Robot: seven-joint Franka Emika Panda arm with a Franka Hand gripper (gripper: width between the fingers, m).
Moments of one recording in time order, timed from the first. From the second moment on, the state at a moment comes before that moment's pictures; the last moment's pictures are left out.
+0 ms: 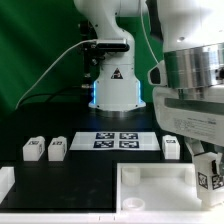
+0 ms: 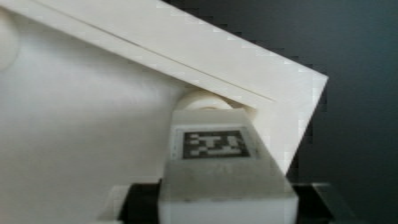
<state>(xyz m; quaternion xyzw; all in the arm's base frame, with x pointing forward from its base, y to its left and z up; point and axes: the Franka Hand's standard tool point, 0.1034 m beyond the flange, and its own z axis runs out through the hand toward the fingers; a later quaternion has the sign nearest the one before) 0.626 0.113 0.081 -0.78 0.62 0.00 0.10</state>
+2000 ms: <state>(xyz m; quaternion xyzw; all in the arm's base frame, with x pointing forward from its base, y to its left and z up) 0.627 0.115 0.078 -0.97 0.25 -0.02 0.07</state>
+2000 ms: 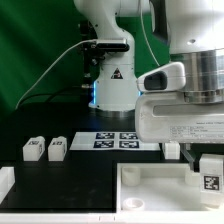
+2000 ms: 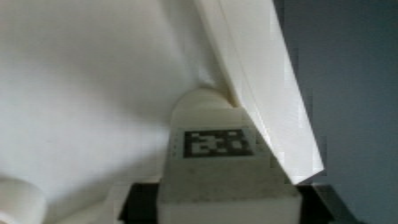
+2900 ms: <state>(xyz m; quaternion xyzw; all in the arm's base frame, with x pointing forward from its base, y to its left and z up) 0.629 0.119 0.074 -0.67 0.74 0.03 0.09</state>
